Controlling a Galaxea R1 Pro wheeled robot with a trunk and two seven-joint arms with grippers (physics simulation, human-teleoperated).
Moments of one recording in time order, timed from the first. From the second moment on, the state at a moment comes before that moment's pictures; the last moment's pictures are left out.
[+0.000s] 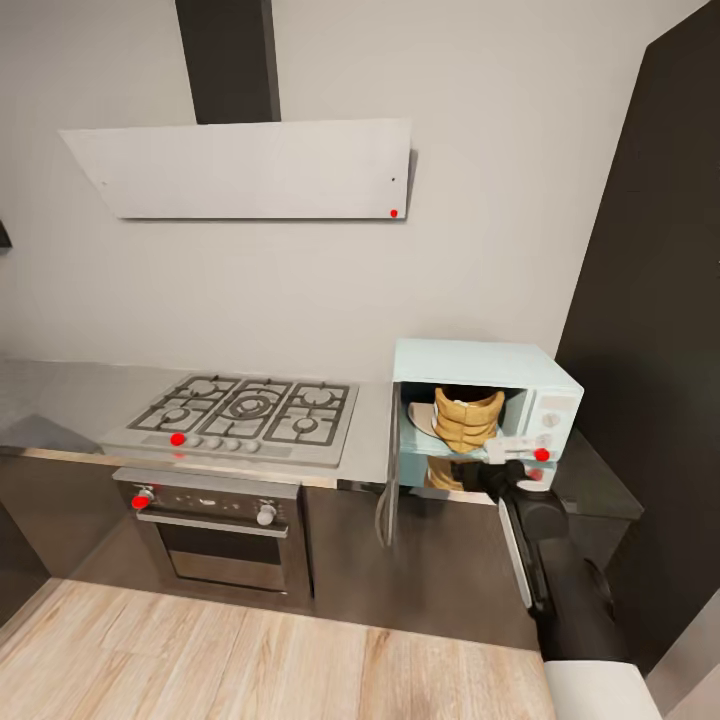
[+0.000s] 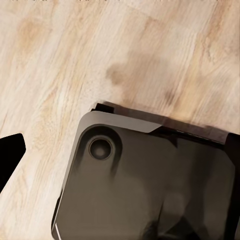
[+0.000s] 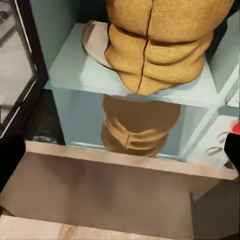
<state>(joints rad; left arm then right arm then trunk) -0.03 -0.04 0.27 -0.26 0.01 -0.11 -0.01 -0.52 0.09 -0.07 -1.44 0.24 0.76 0.09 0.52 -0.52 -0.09</state>
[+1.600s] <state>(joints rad) -0.02 -0.04 0.27 -0.26 0.02 -0.11 0.00 -0.53 0.08 -0.13 -1.13 0.26 0.32 -0.05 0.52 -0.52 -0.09</state>
